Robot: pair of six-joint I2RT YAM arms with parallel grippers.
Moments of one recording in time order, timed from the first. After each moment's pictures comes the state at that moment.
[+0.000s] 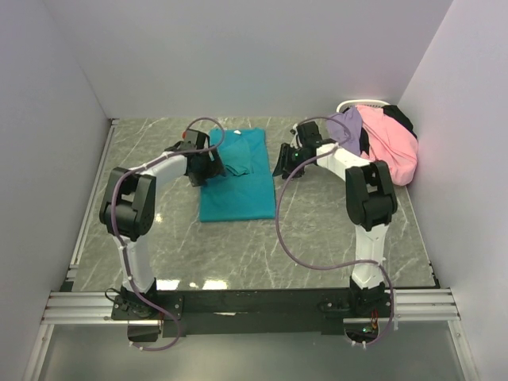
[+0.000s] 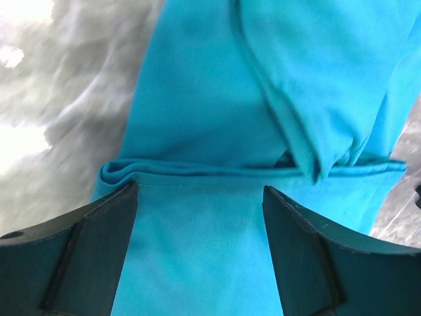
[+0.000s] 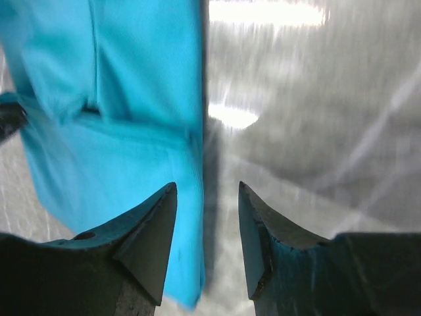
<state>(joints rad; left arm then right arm) -0.30 1.97 1.37 -0.36 0.08 -0.67 0.29 2.11 1.55 -0.43 -0.37 0.43</state>
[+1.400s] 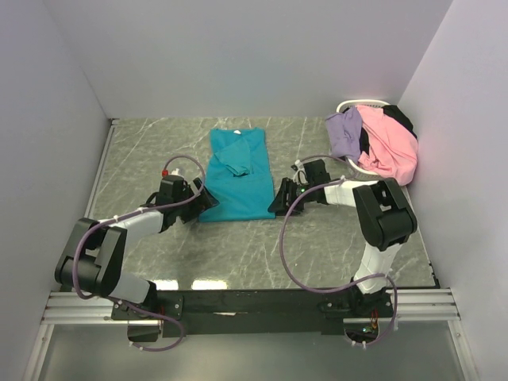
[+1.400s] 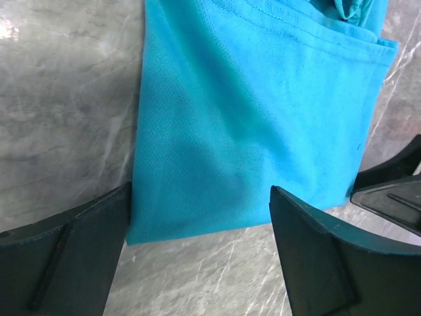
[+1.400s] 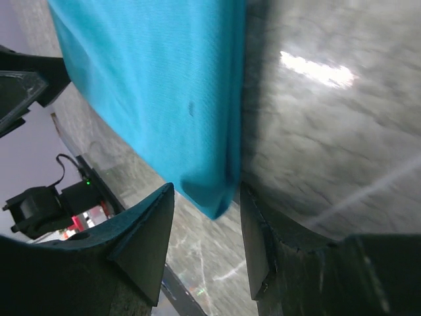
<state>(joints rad) -0.29 1.44 0.58 0.12 0.18 -0.79 0.31 1.83 0.91 -0.05 -0.68 0.58</state>
